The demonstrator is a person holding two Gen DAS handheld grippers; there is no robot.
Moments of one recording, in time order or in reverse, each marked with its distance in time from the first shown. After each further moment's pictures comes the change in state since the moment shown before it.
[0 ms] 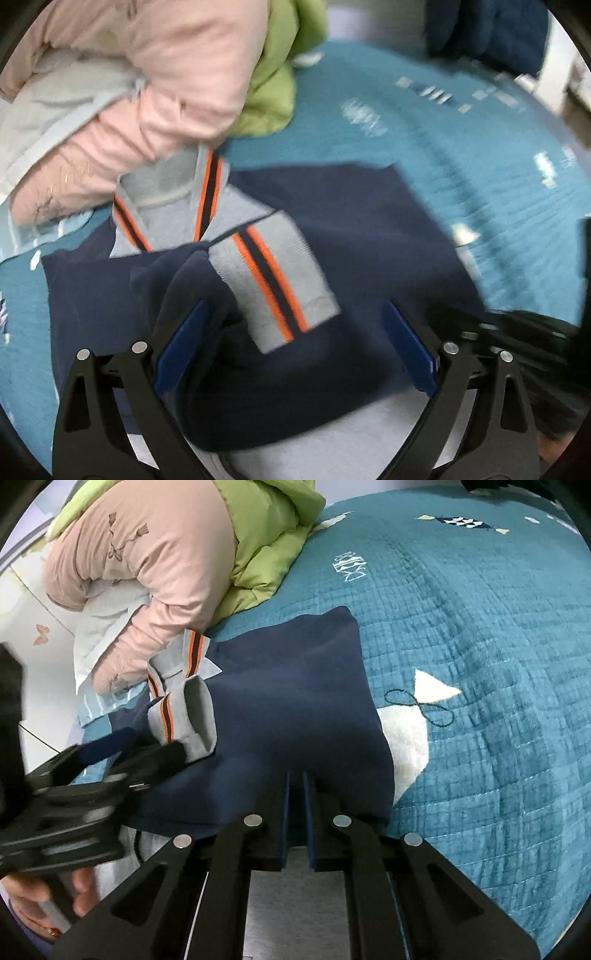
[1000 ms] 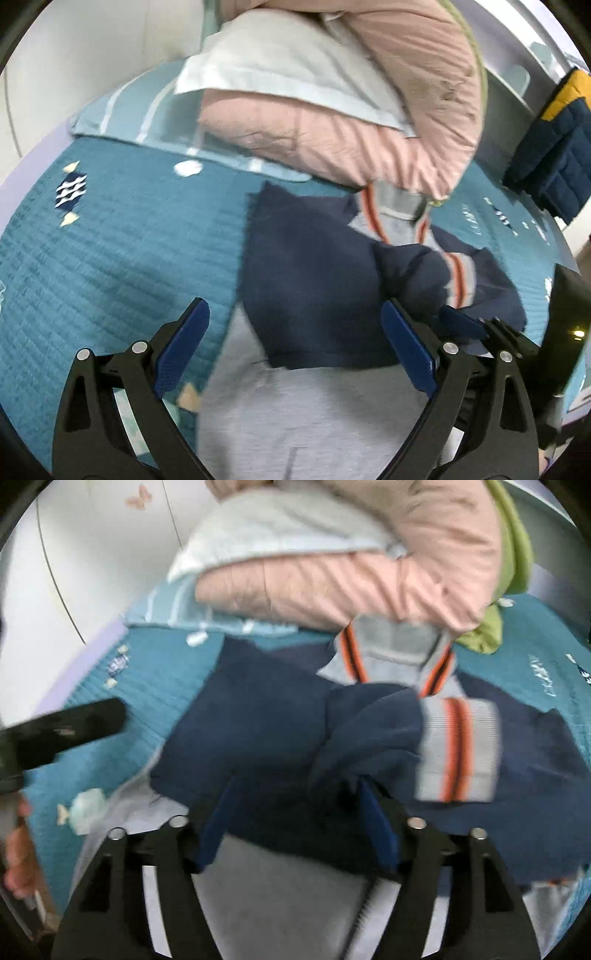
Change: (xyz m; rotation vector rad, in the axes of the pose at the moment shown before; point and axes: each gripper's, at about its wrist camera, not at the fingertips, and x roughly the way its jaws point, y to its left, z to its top) left arm -0.109 0.250 -0.117 -0.437 -0.198 -0.050; right arm 0.056 0.221 -0.043 -0.474 -0.001 -0.018
